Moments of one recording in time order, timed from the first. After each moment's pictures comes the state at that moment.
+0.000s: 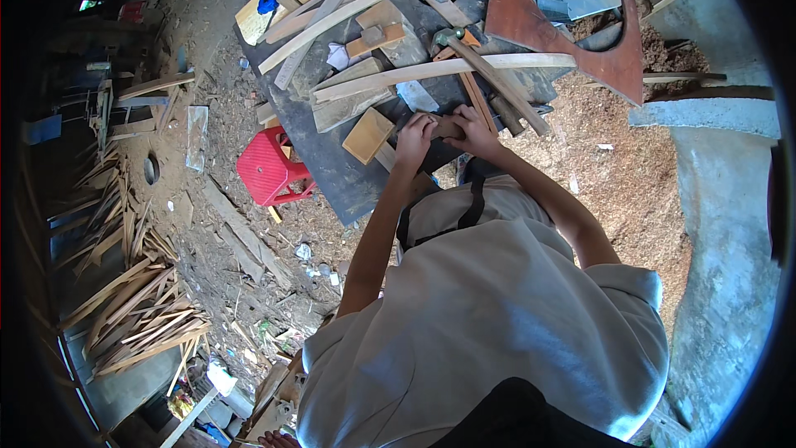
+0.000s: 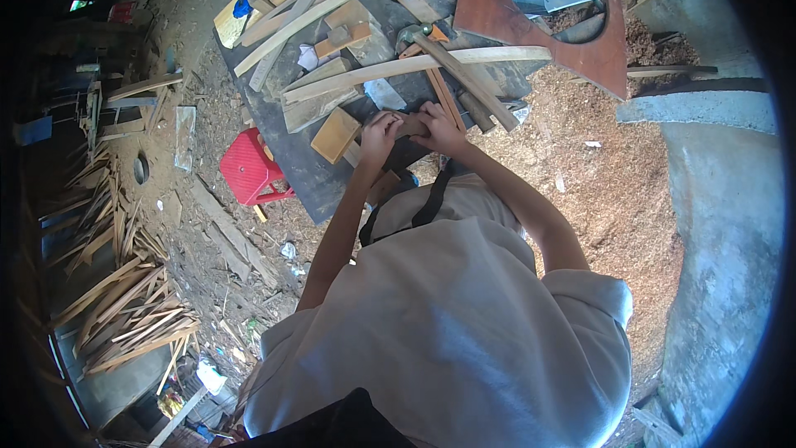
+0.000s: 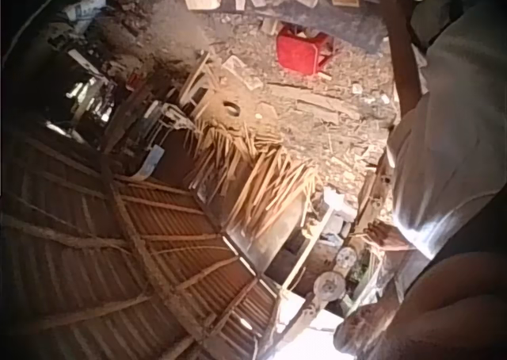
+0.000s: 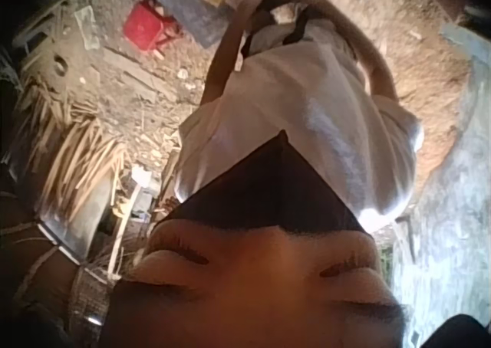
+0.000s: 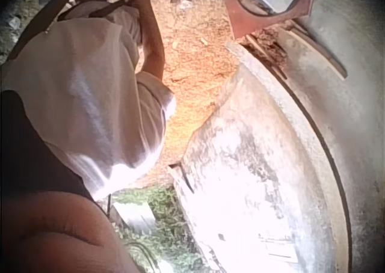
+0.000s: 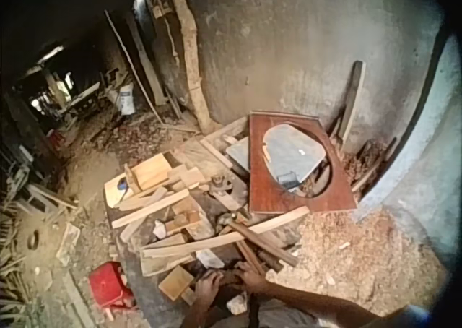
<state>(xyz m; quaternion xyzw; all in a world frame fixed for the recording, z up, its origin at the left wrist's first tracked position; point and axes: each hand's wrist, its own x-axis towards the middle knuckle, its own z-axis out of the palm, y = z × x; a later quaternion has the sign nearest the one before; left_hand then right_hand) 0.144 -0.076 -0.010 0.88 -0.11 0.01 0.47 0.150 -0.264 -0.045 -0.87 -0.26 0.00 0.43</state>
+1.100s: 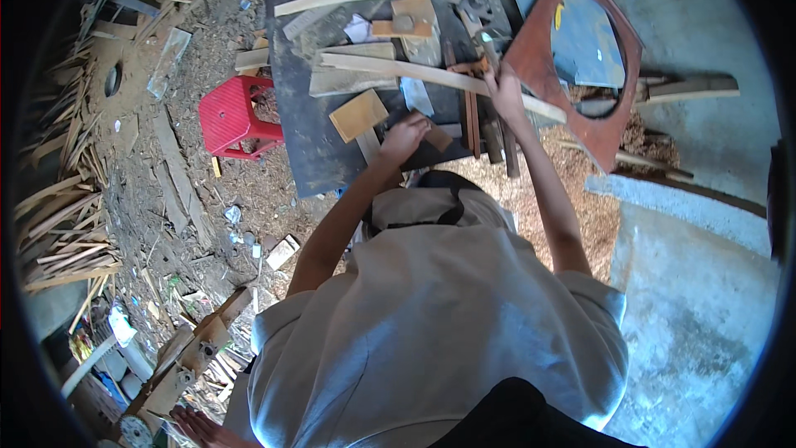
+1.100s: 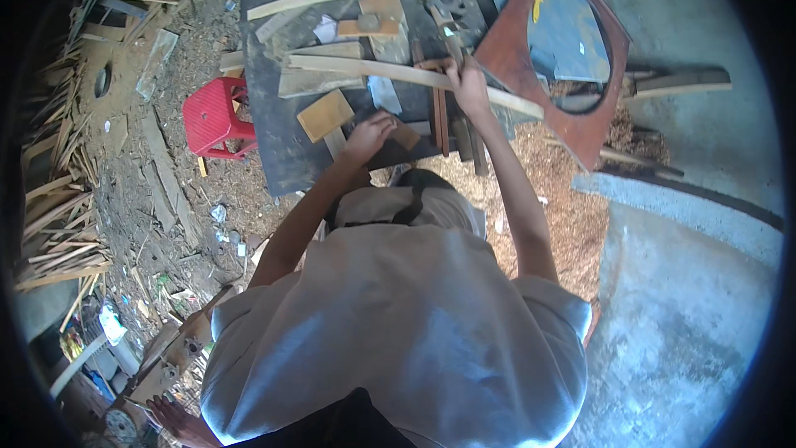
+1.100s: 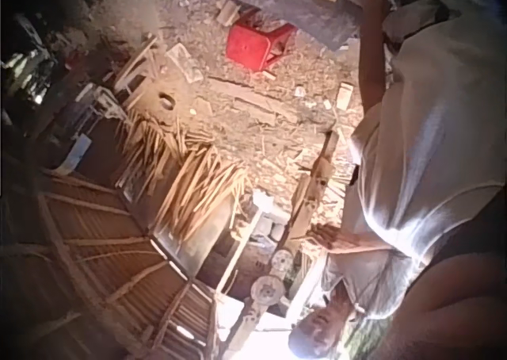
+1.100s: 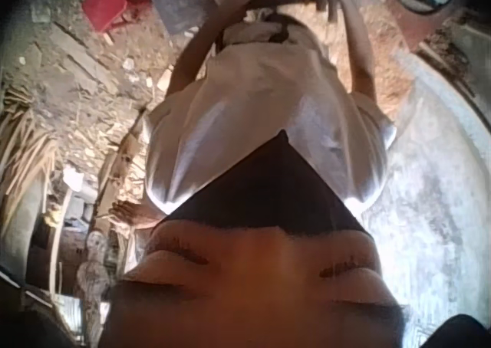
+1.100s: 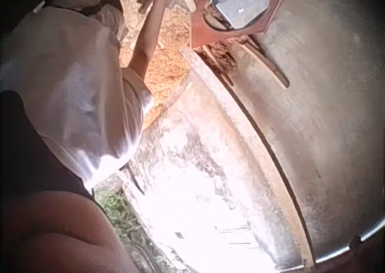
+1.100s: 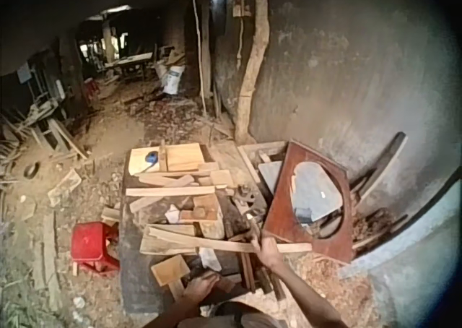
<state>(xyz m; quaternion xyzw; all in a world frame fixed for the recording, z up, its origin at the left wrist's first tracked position) 0.131 -0.069 -0.037 0.89 -0.14 0.04 0.42 0.269 -0.290 0.044 -0.91 -0.18 -0.11 0.37</state>
